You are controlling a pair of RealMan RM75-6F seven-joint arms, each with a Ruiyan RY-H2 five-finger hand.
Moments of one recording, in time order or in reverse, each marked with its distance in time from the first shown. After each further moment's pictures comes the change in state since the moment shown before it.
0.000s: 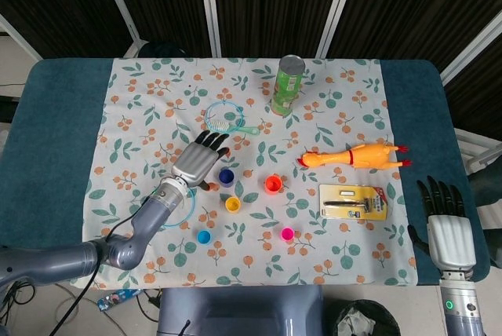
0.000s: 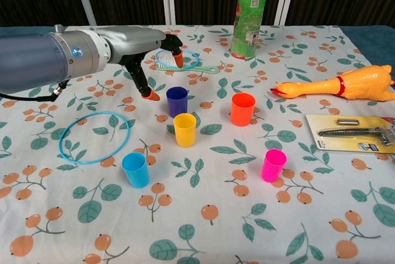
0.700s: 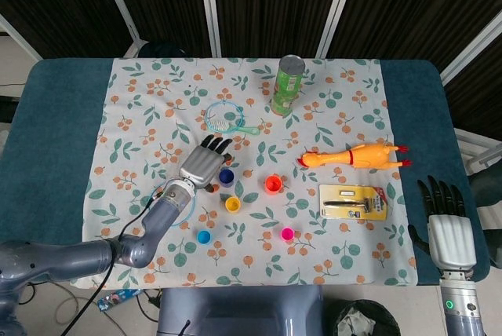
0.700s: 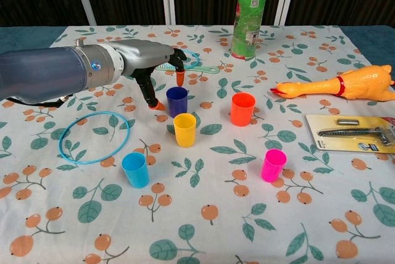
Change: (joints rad) left arm -0.061 -0.069 0.037 0.079 -0.082 -0.006 0.048; right arm 0.001 -0.003 0.001 0.001 0.003 0.000 -0.002
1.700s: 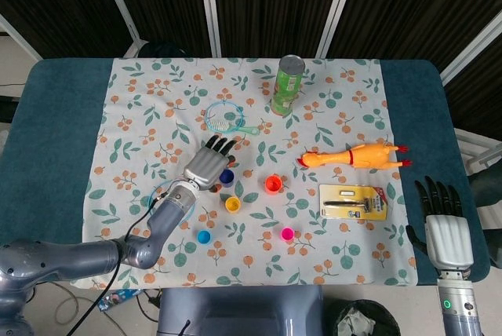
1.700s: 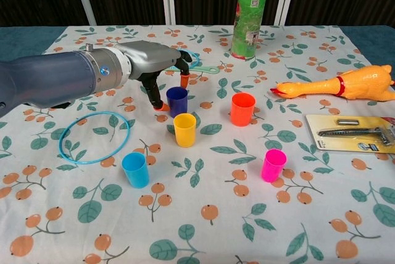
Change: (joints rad) left arm -0.028 -0.030 0.023 0.024 -0.005 0.024 0.034; right arm 0.003 -0.007 -0.003 -0.001 0.004 -0.008 -0.010
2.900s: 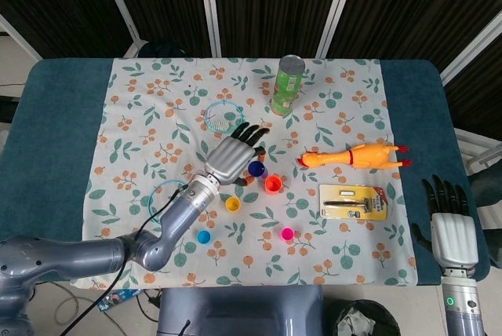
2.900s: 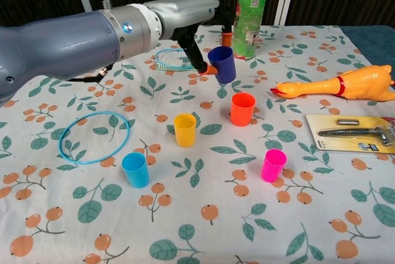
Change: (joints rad) left arm -0.034 0.008 -0.126 -0.092 0.174 0.046 -0.213; right arm 0.001 -0.005 0.017 0.022 0.039 -0.009 -0.002
